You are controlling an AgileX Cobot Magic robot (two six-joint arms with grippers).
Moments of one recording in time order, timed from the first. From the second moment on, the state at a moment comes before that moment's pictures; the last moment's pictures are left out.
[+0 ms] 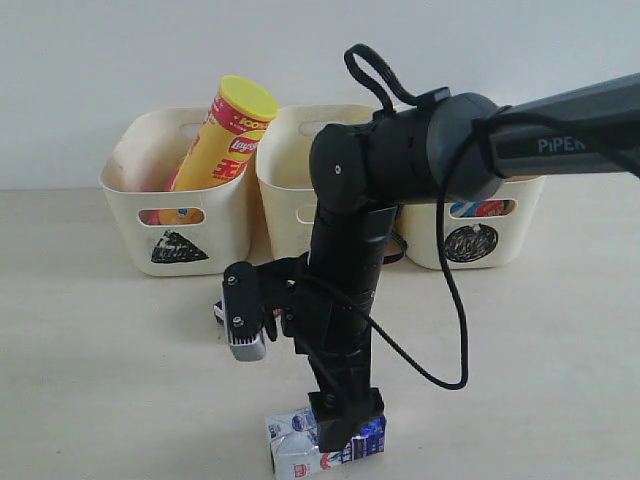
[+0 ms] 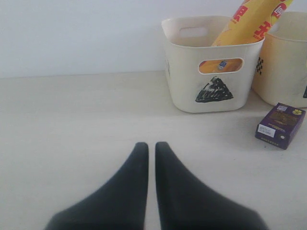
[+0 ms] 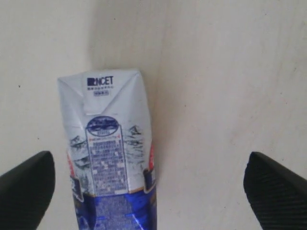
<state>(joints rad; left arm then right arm) -0.02 0.00 0.00 0.02 0.29 0.00 0.73 2.04 -1.48 0.25 1.02 -1.23</state>
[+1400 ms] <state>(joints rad) -0.02 0.00 0.00 0.02 0.29 0.00 0.73 2.14 -1.48 0.26 1.02 -1.09</state>
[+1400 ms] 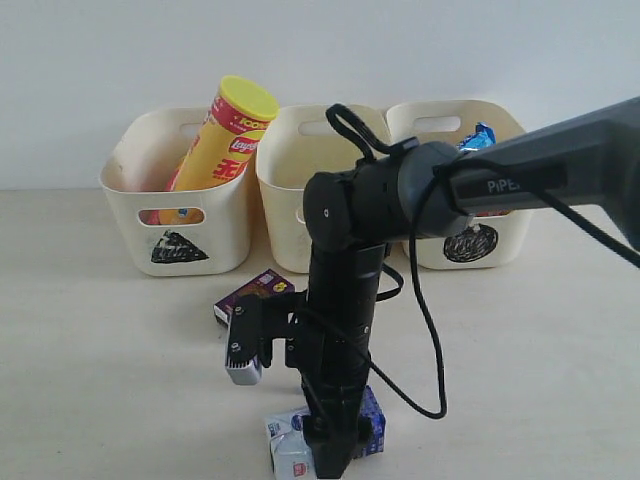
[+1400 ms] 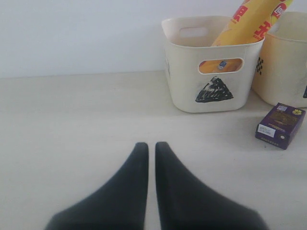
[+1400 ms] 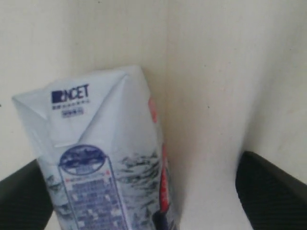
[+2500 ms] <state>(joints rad) -0.02 0.00 0.00 0.02 0.29 0.00 0.64 1.86 -1.52 0.19 0.75 -0.48</state>
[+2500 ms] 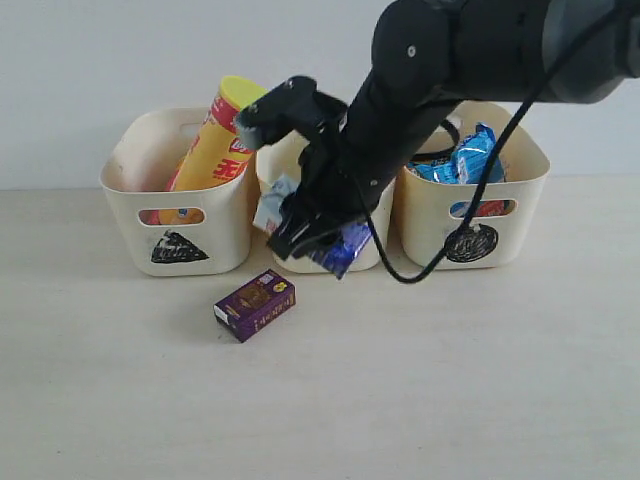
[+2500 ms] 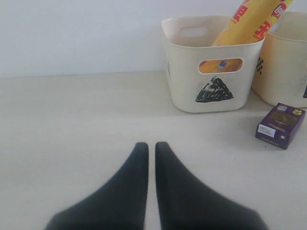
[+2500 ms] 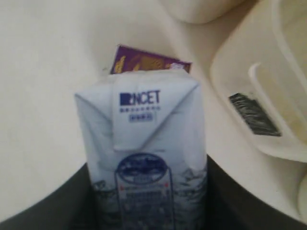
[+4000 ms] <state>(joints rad) -0.02 0.00 0.00 0.02 0.29 0.00 0.49 2.10 -1.59 0.23 -0.10 -0.31</state>
